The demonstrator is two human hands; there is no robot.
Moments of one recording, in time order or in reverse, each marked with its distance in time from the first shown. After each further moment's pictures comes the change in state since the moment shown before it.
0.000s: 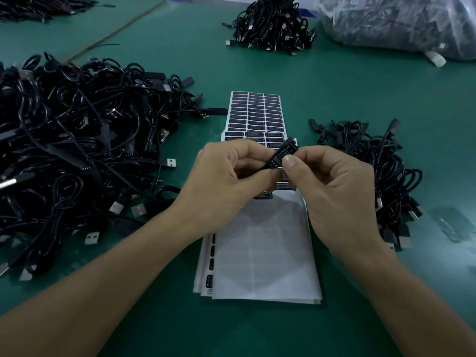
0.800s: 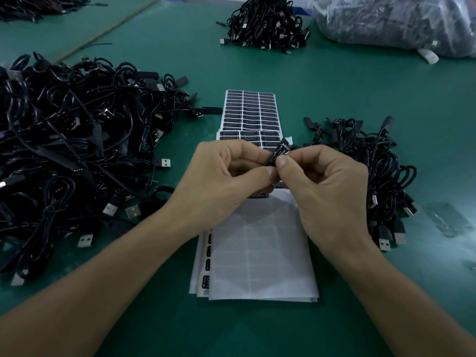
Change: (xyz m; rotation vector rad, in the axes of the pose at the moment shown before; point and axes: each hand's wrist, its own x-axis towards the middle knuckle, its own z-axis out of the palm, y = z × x) left_hand -0.003 0.008 0.000 -0.108 -0.025 -0.072; right_hand -0.003 -0.005 0.006 -0.014 0.068 0.016
